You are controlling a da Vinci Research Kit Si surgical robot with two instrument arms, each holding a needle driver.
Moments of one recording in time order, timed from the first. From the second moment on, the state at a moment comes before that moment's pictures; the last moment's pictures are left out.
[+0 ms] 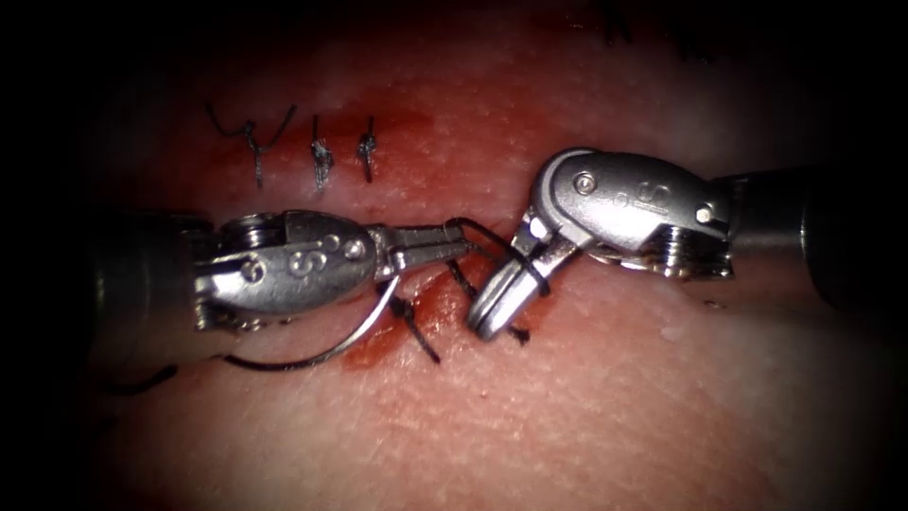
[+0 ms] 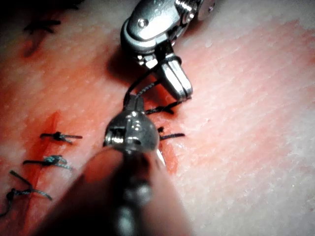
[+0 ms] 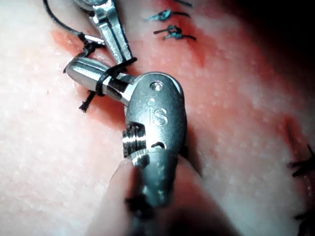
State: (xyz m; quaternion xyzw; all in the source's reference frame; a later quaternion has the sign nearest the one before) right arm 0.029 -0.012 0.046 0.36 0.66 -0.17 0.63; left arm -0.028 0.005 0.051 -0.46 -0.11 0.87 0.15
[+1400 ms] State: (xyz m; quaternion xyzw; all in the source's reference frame) right arm 0.027 -0.013 0.049 0.30 0.58 -0.27 0.70; left arm -0.028 0.004 0.050 -0.45 -0.11 0.87 0.16
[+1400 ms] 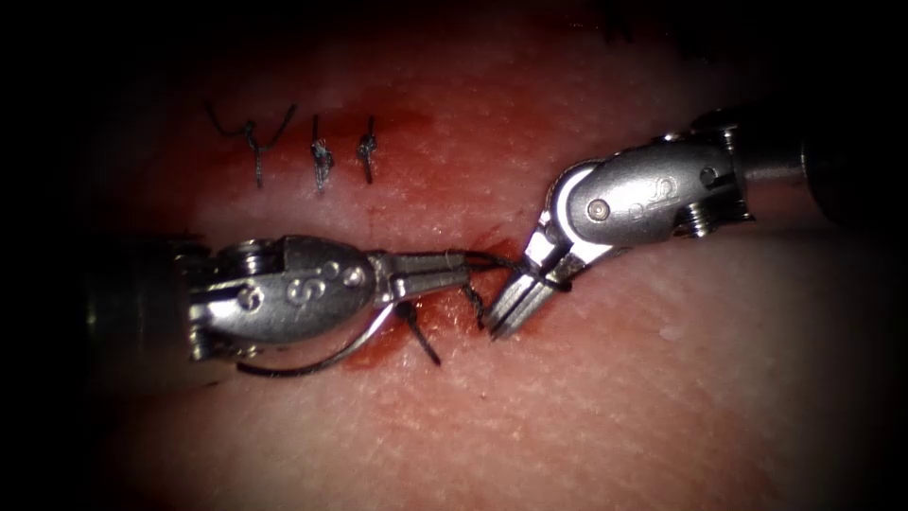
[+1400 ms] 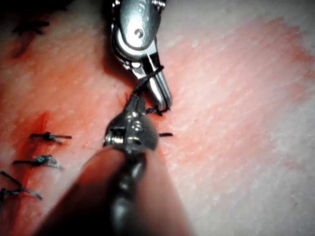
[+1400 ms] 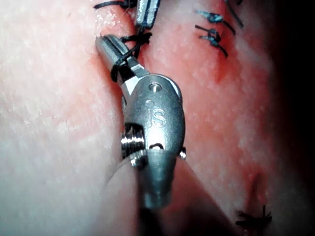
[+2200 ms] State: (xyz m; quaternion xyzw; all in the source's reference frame) right arm 0.027 -0.009 0.047 0.34 0.61 -0.20 0.69; left arm -0.028 -0.001 0.047 -0.44 -0.10 0.88 0.16
